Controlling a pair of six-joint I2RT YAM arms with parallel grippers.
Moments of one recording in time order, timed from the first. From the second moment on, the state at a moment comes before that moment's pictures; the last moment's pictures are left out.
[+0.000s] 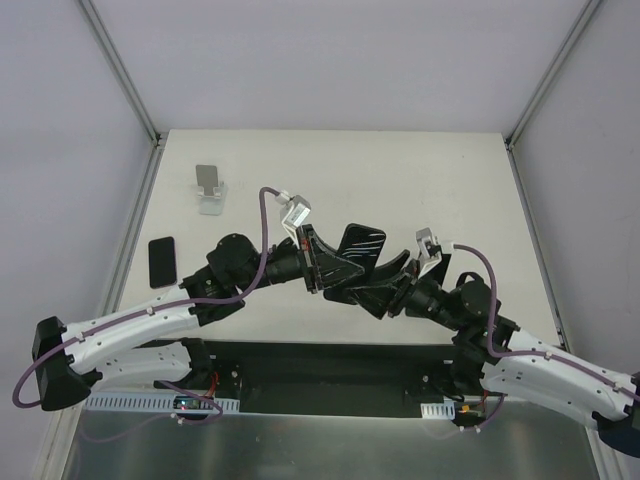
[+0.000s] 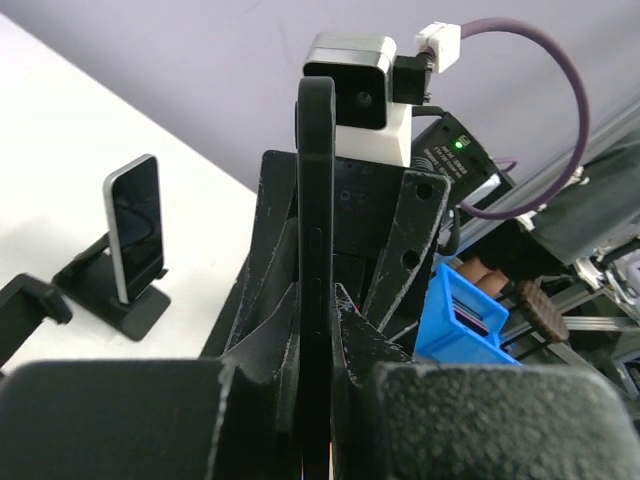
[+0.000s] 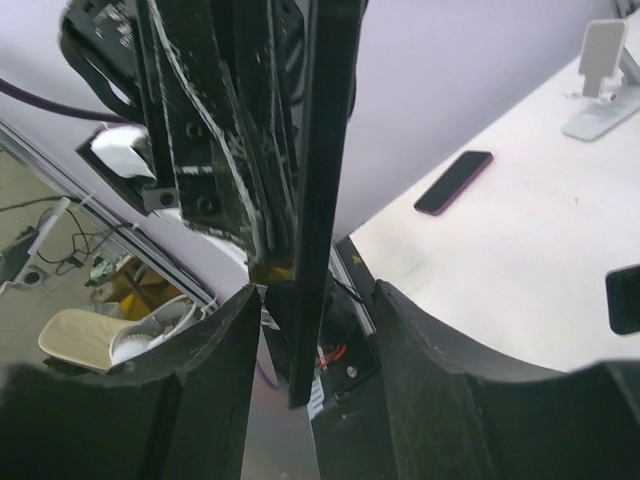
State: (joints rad) left arm -1.05 0.96 0.81 0.26 0.28 -0.69; right arm 1.06 0.56 0.42 0.34 -0.14 0.68
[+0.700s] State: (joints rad) left arm -0.97 0.98 0.92 0.14 0.39 -0.67; right arm 1.08 0.52 0.42 0.34 -0.15 0.64
